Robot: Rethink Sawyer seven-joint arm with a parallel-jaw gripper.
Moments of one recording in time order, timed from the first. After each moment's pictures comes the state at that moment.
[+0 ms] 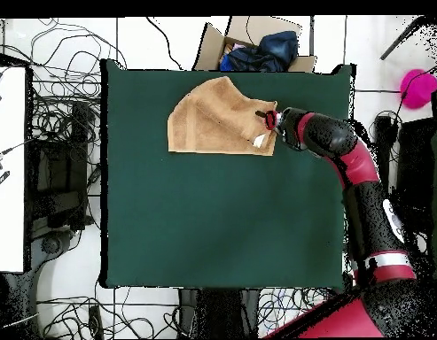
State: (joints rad) arm -0.97 -0.07 0.84 1.18 -0.31 0.72 1.10
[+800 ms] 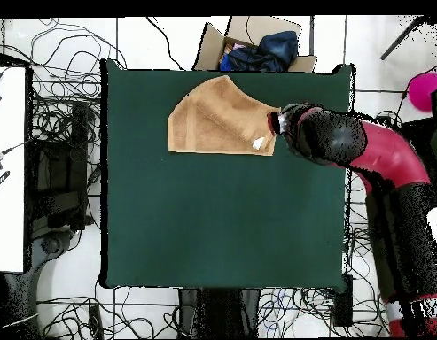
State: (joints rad) arm -0.80 -0.63 0.59 1.46 -0.32 0.62 1.20
